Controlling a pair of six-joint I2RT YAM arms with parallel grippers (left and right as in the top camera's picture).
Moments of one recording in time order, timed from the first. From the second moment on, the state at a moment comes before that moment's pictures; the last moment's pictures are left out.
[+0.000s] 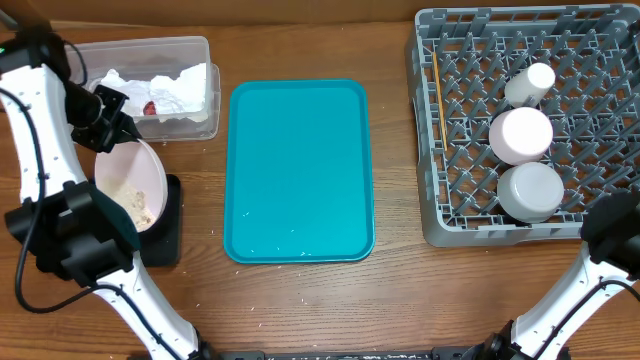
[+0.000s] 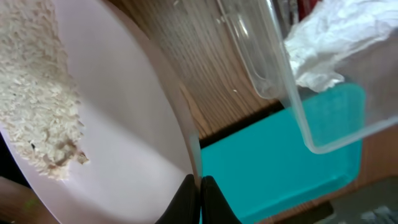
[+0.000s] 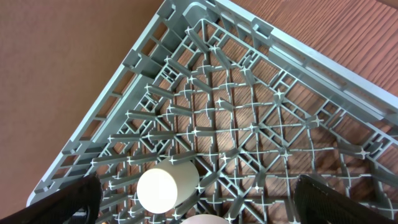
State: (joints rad) left arm 0.42 2.20 2.21 -1.60 0.31 -0.69; right arm -0.51 2.23 2.56 -1.27 -0.10 0.46
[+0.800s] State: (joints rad) left arm 0.67 2.20 2.21 -1.67 0.78 -0.42; right arm -0.51 2.23 2.56 -1.27 -0.10 0.46
